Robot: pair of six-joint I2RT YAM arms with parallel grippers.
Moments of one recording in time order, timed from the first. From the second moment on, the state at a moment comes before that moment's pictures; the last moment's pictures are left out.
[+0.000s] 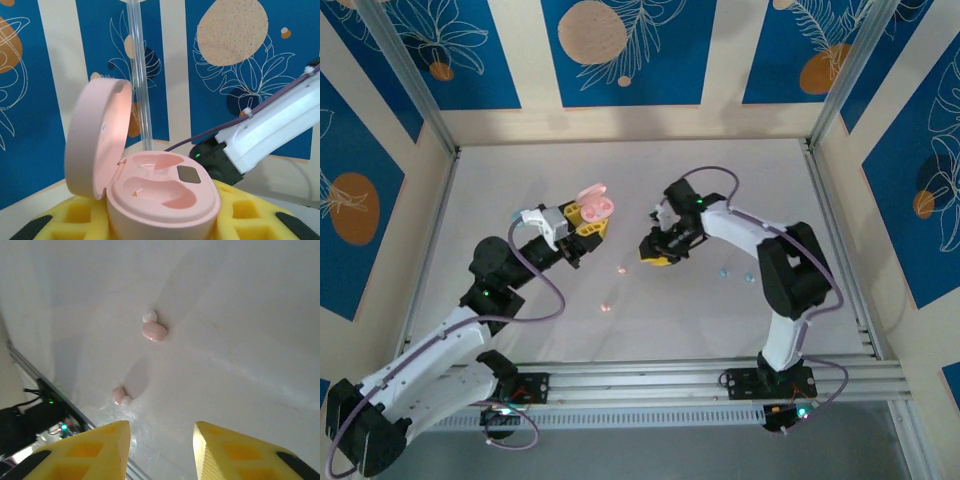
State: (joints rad) left arm -0.63 0.84 0.63 0.49 0.36 -0.01; right arm 0.53 1.86 1.30 -0.74 -0.61 0.44
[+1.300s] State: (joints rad) left arm -0.63 0.77 0.65 0.34 0.34 0.03; right arm 0.95 2.24 1.75 -1.07 -0.36 0.31
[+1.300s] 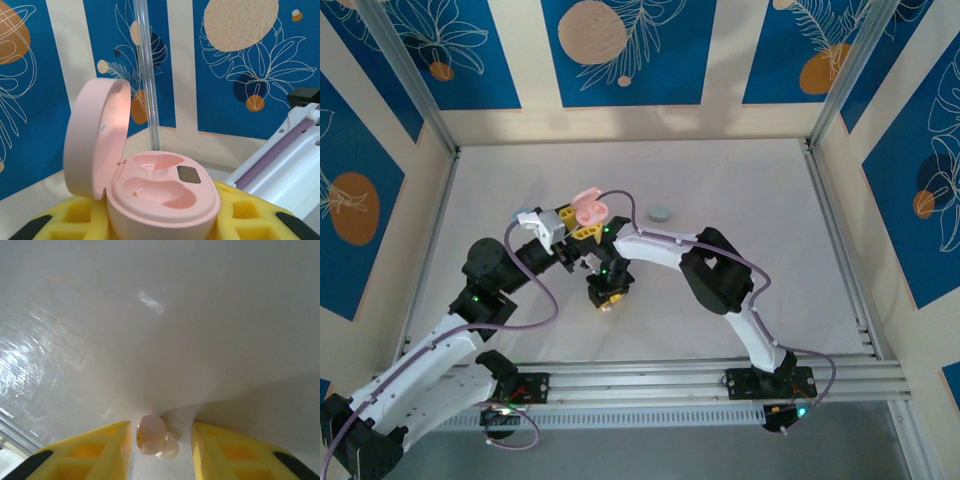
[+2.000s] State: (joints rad) left arm -0.63 0.77 0.65 0.34 0.34 0.03; right arm 1.02 2.33 1.92 -1.23 -0.18 0.30
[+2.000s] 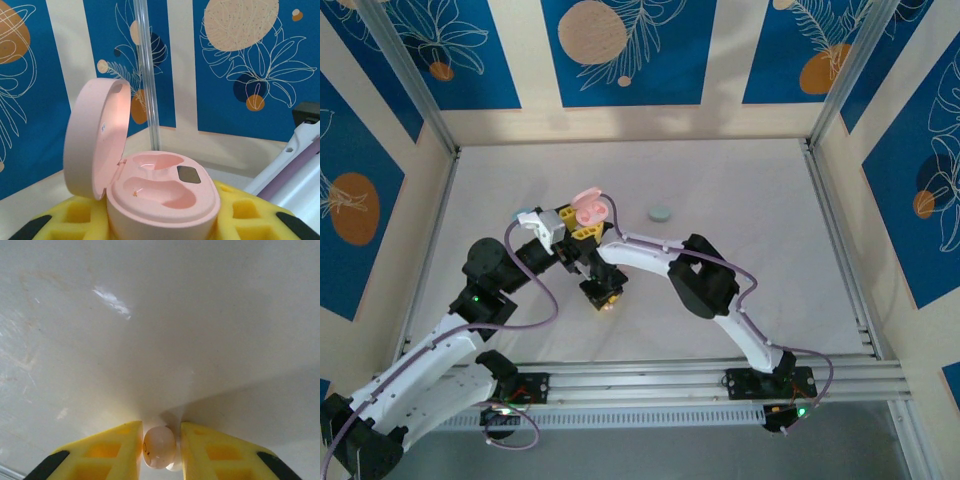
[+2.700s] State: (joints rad) left arm -0.63 0.82 0.66 0.34 0.34 0.02; right arm 0.79 1.98 1.60 -1.00 -0.56 0.37
